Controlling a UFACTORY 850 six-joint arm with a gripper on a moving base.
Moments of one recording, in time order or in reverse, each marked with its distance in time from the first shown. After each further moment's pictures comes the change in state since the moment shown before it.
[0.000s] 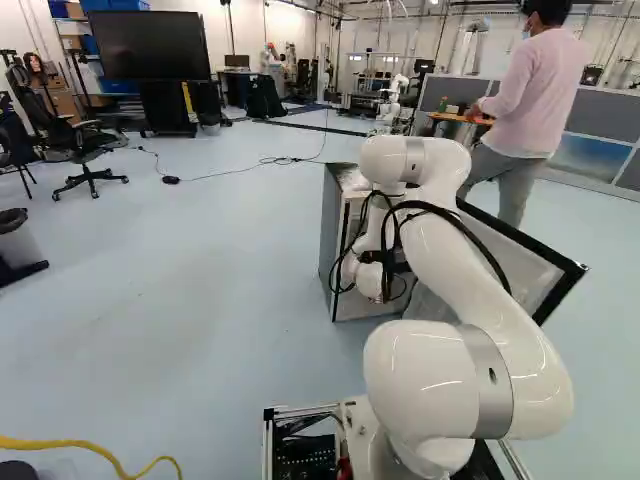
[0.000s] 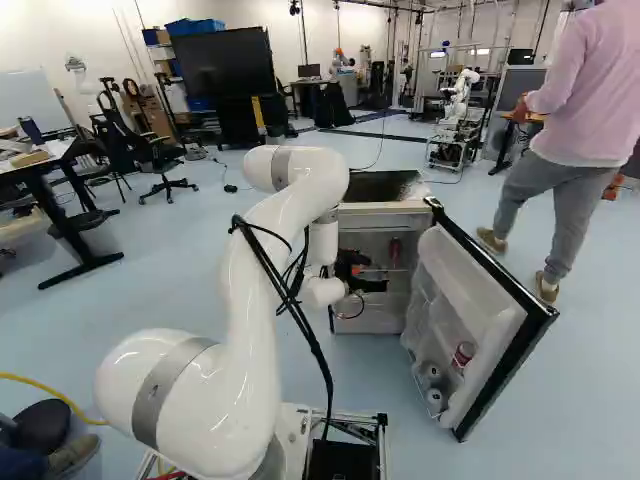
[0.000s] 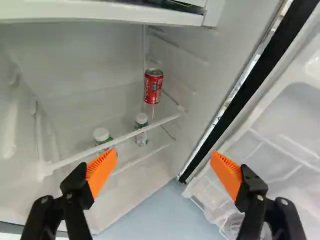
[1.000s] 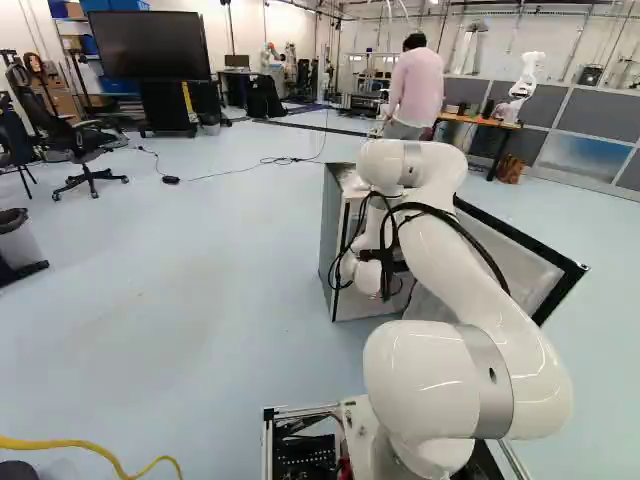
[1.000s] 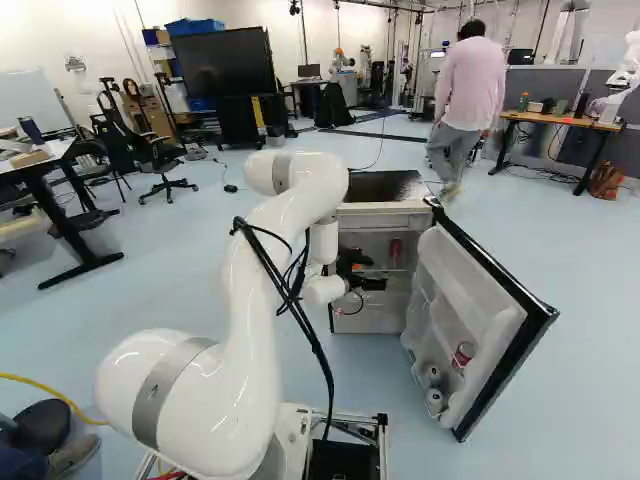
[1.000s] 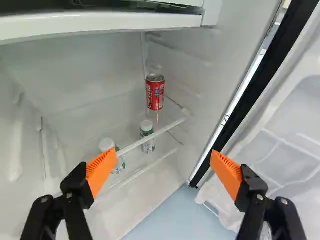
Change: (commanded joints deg) arm 0.4 -2.0 -4.1 0.0 0.0 1.9
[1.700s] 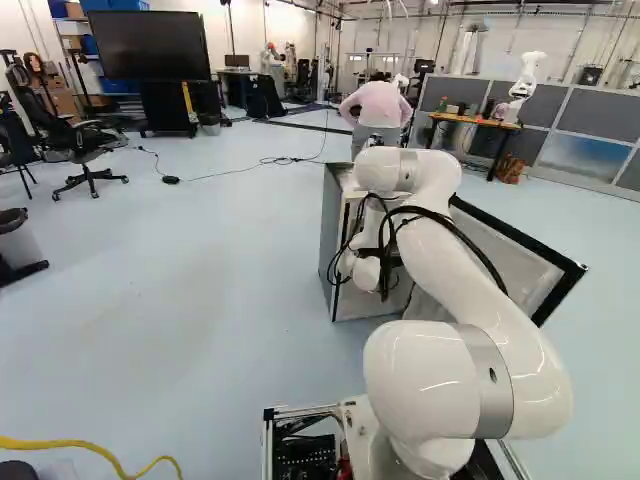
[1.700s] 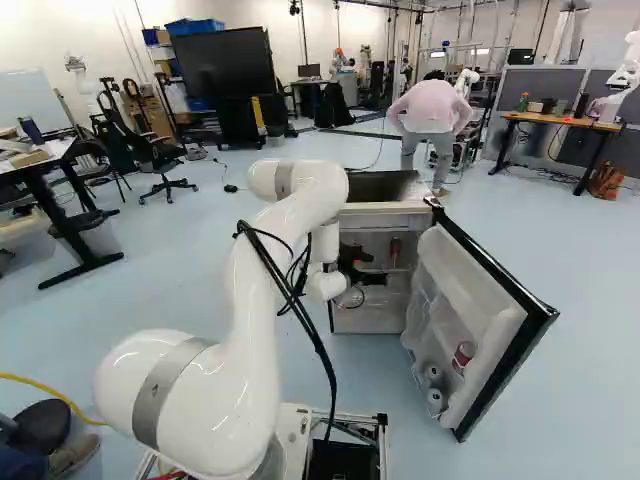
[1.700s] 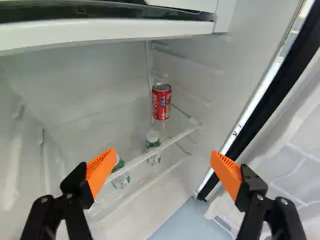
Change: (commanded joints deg) arm 0.0 -2.9 -5.8 0.0 0.0 0.0
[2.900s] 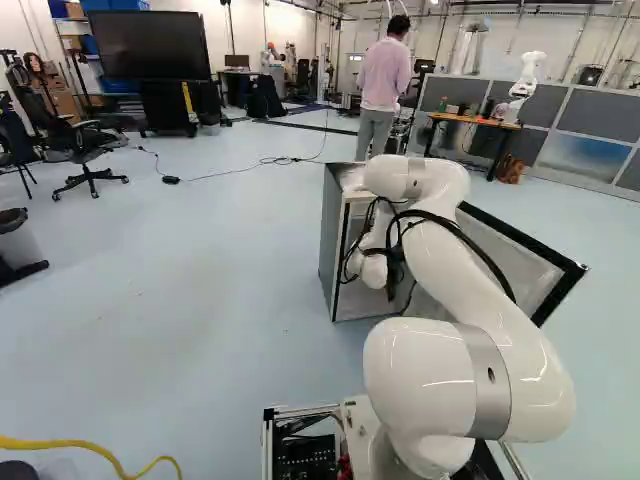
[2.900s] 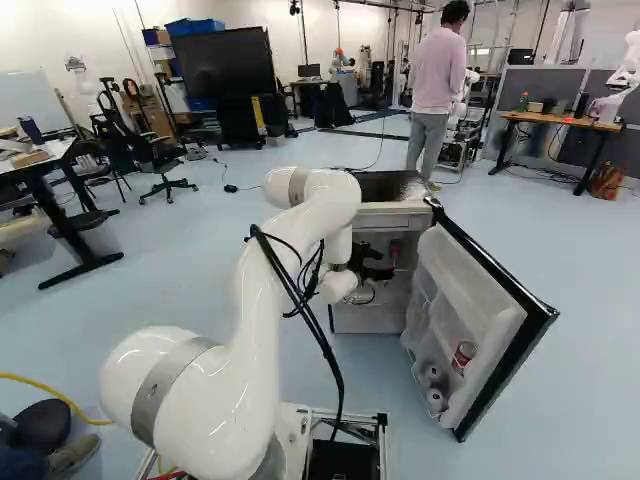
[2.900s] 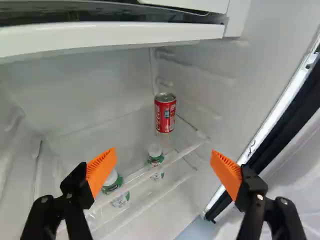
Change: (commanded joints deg) arm -4.3 -3.2 -6.3 -8.9 0.0 0.0
